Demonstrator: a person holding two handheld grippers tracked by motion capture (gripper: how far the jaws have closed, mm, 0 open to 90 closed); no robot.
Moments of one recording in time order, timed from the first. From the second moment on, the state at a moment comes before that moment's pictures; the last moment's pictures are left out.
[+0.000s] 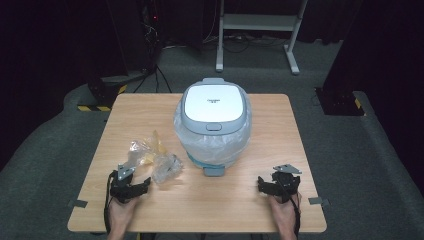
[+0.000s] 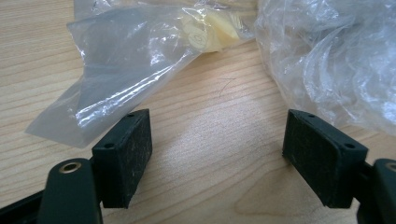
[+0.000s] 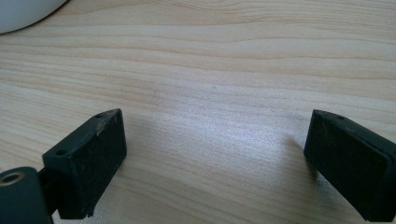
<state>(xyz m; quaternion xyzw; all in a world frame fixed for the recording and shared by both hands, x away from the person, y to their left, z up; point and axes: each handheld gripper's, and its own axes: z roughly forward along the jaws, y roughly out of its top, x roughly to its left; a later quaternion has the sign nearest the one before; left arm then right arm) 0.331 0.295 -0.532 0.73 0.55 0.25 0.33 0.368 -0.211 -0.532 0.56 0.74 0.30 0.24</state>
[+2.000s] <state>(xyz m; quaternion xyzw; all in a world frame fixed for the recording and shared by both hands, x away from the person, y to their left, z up) 0.331 0.295 -0.531 0.73 0.55 0.25 0.33 0.352 -0.154 -0.512 0.51 0.74 0.39 0.21</state>
